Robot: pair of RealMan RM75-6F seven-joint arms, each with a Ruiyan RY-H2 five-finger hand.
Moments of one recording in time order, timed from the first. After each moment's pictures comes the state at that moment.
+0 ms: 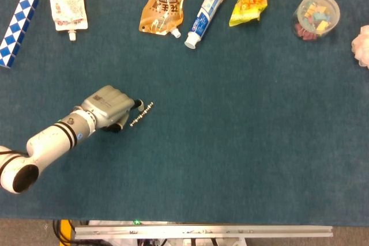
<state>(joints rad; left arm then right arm) -0.87 -1.28 0.05 -1.63 1.14 0.52 0.26 0.15 -1.06 0.11 -1.64 -1.48 1.46 -0.01</state>
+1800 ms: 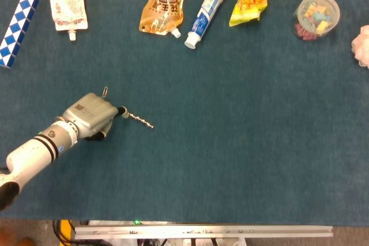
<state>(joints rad) -0.81 -1.20 0.13 -1.70 1.18 0.62 0.30 0.12 -1.06 0.10 -1.63 -1.49 1.48 0.02</state>
